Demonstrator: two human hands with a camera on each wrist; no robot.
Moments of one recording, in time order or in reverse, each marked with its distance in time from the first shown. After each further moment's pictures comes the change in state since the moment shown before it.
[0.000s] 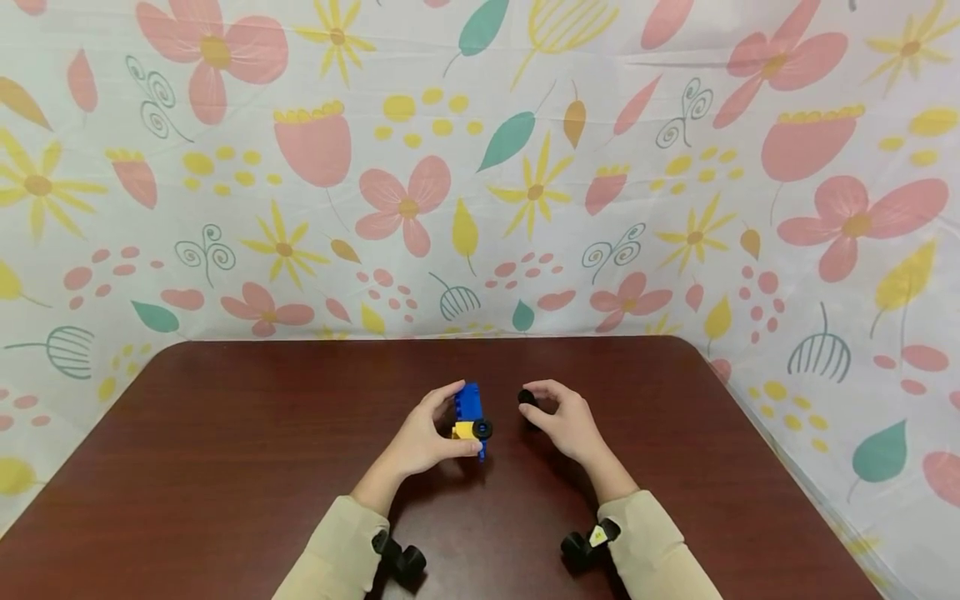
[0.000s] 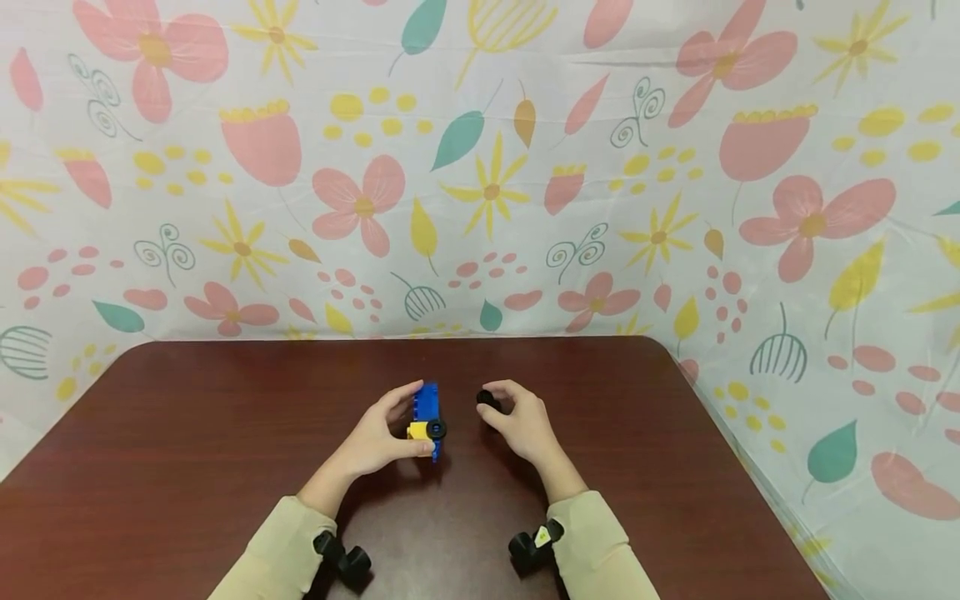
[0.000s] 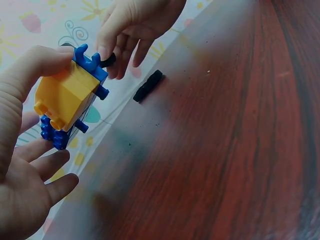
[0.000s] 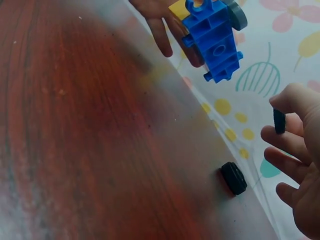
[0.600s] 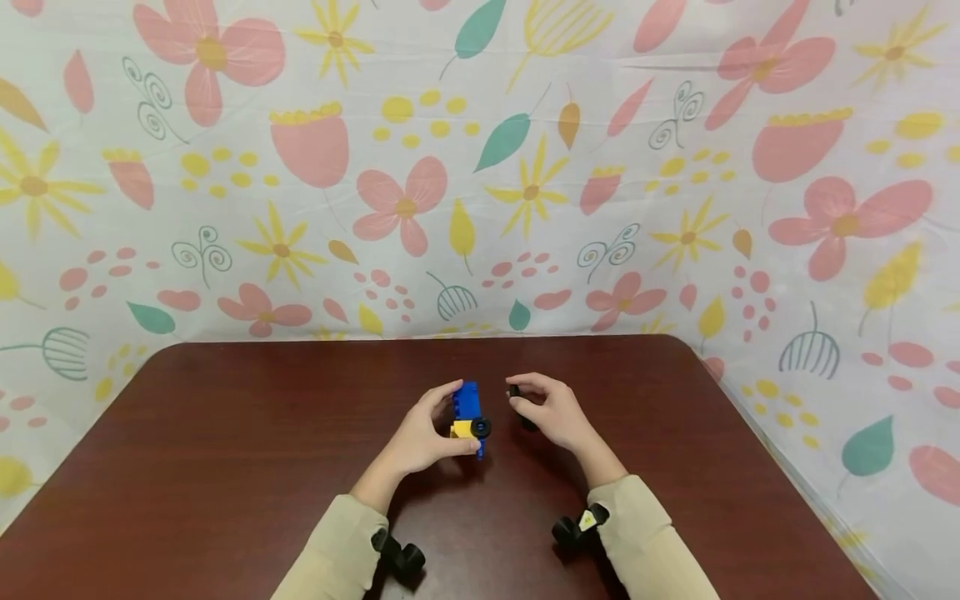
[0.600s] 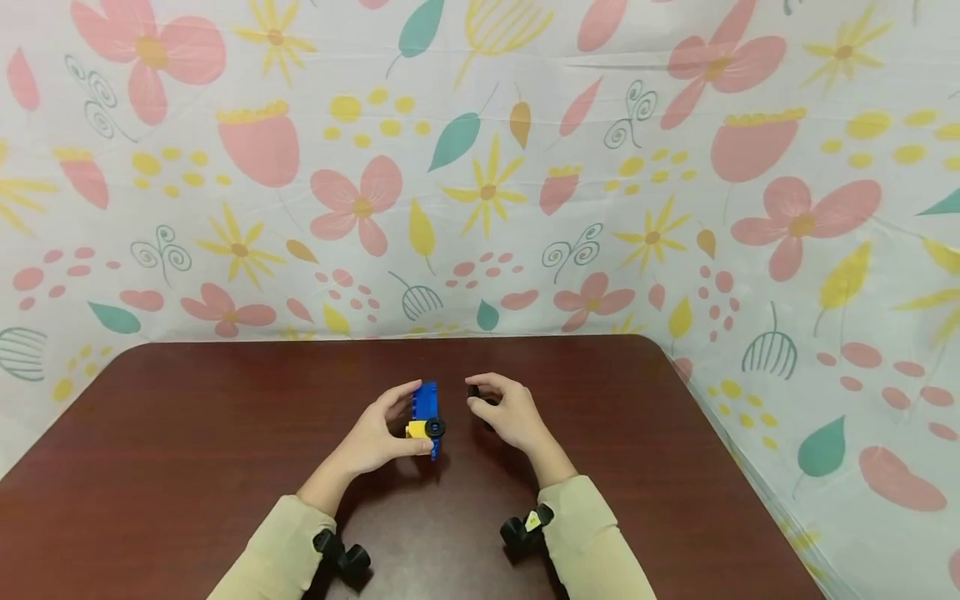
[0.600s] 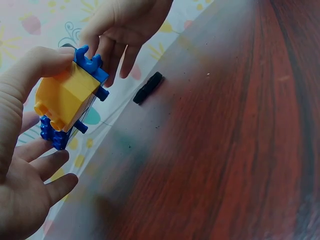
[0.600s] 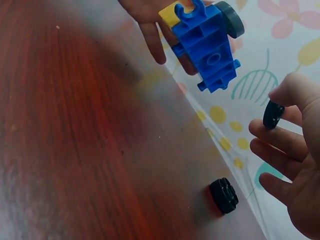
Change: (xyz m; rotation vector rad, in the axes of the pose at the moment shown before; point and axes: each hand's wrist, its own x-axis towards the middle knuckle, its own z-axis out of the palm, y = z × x) left_hand 0.000 0.002 0.002 0.006 0.004 0.001; right_hand 0.011 -0.011 0.001 0.103 -0.102 -0.016
